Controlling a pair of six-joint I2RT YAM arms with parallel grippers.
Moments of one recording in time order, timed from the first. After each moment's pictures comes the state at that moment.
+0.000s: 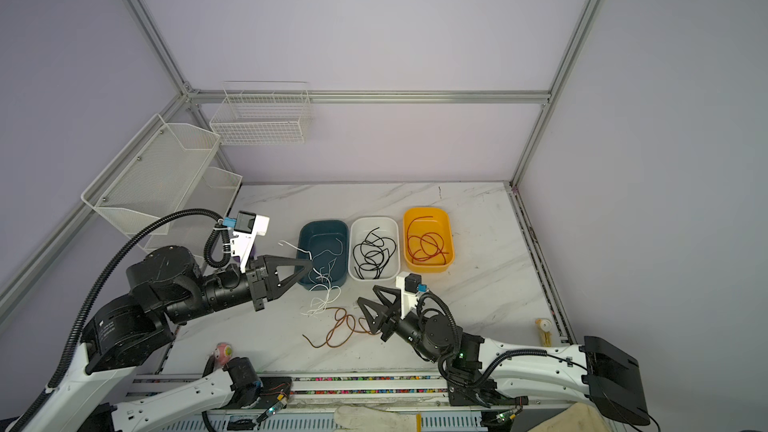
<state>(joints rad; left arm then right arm) -0.86 0.79 1.34 -0.72 0.23 -0.68 1.28 0.90 0.30 0.68 0.34 0.59</state>
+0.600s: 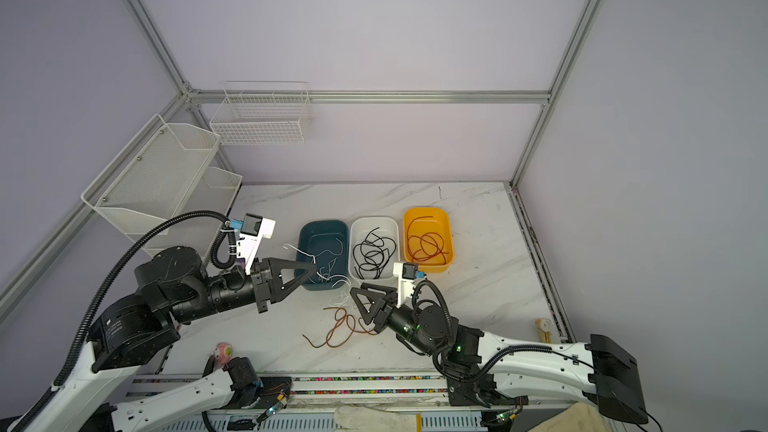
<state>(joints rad) -0.86 0.79 1.32 -0.71 0.25 -0.68 1.28 0.91 0.45 0.55 0.32 0.88</state>
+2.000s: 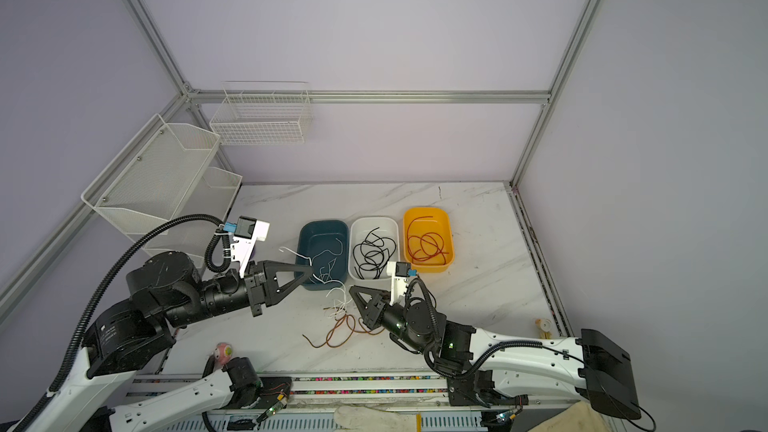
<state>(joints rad) -0.86 0.75 1.29 -0.70 0.26 -0.71 1.28 0.99 0.49 0.50 0.32 1.00</state>
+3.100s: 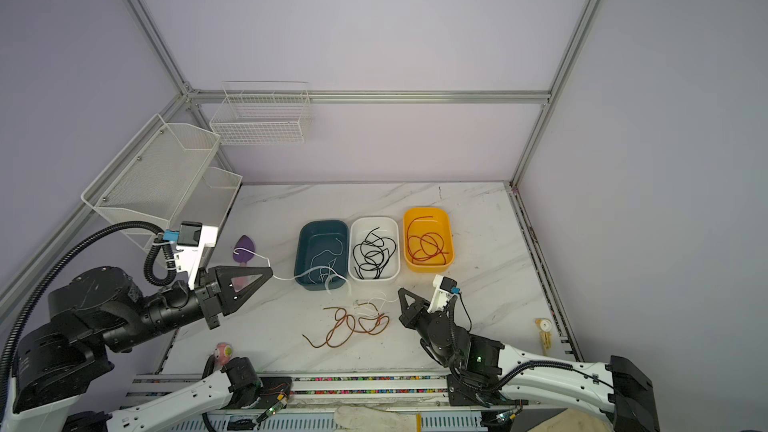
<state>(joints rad) -0.86 0.70 1.51 -0.97 0.09 -0.60 1.22 0.68 0.23 0.21 0.64 1.19</state>
